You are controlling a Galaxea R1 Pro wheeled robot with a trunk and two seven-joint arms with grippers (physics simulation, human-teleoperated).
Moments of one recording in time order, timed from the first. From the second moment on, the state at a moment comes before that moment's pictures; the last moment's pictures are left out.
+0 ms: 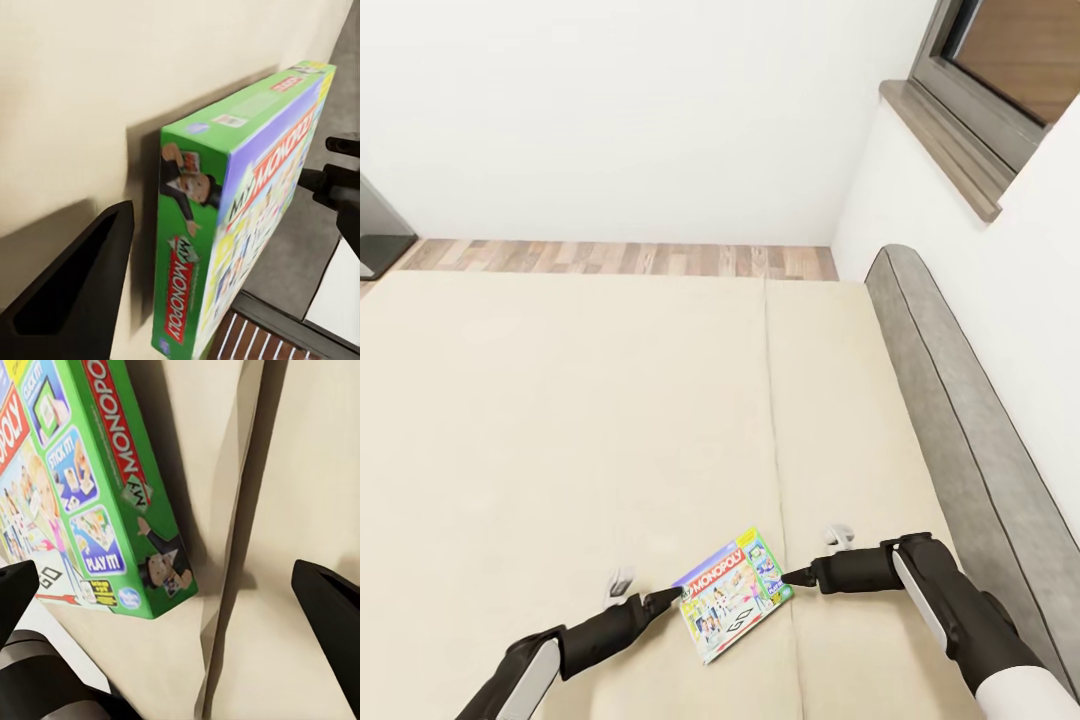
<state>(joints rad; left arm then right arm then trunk) -0.31 0.09 -0.09 -0.84 0.71 0.59 -0.72 -0.50 -0.20 0.12 -1.04 -0.07 0.91 0.88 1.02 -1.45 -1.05</state>
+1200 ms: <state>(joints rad) -0.38 0.04 -0.09 -0.82 0.71 0.59 -0.69 -0.51 -0.19 0.11 -1.04 -0.06 0.91 0.88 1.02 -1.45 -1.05</state>
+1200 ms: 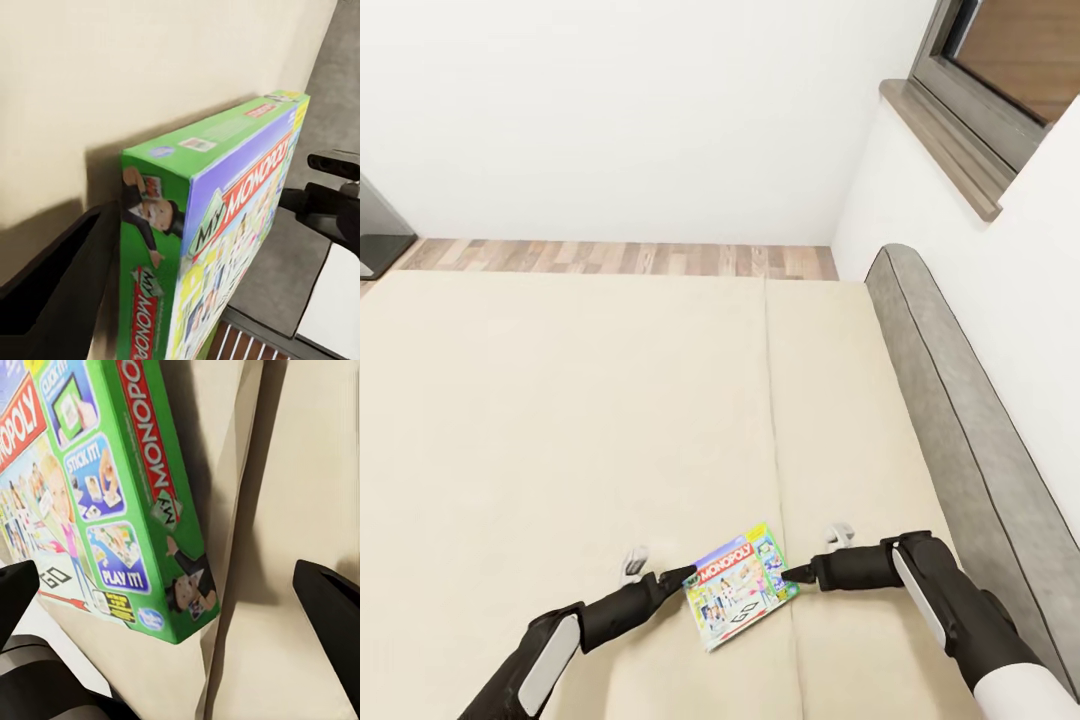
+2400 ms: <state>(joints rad) -0.41 -0.01 -0.10 -0.77 0.66 0.59 -0.68 -0.51 -0.19 0.10 -1.04 -0.06 0.91 0.88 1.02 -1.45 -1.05</state>
